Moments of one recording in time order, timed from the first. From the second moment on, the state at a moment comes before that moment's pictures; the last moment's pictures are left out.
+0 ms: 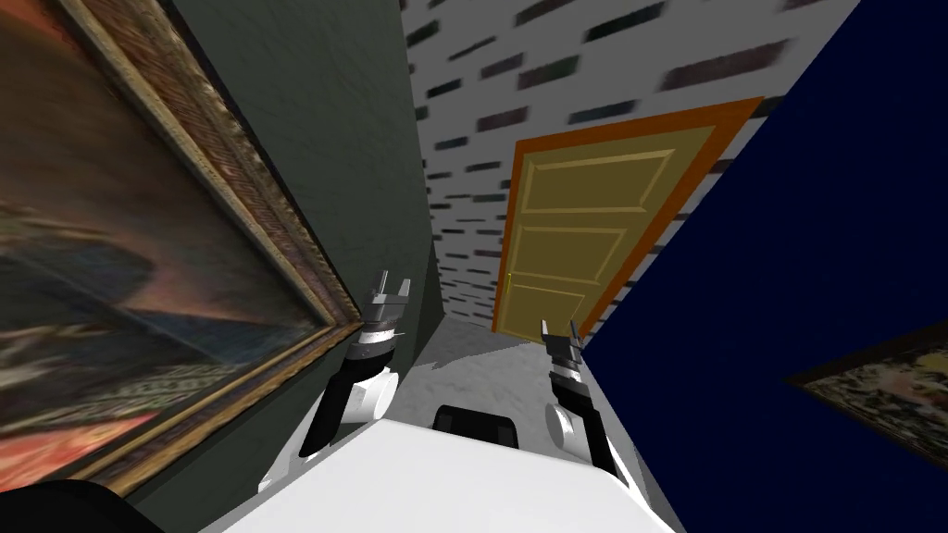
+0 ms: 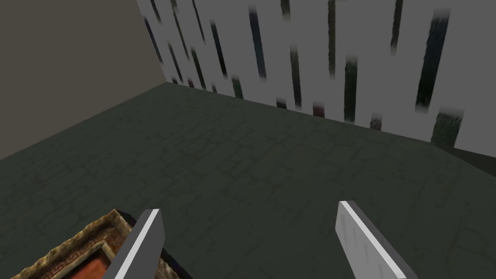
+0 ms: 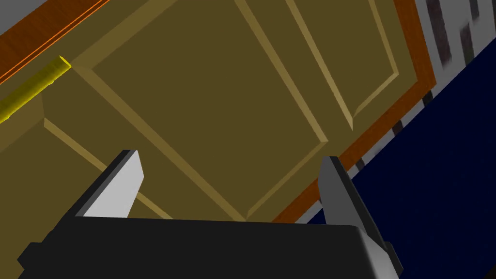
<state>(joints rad) 0.35 -0.09 0.03 -1.71 -0.28 -0.70 -0.42</state>
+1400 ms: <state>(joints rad) 0.25 -0.12 0.04 -1.40 -0.49 -0.76 -0.68</state>
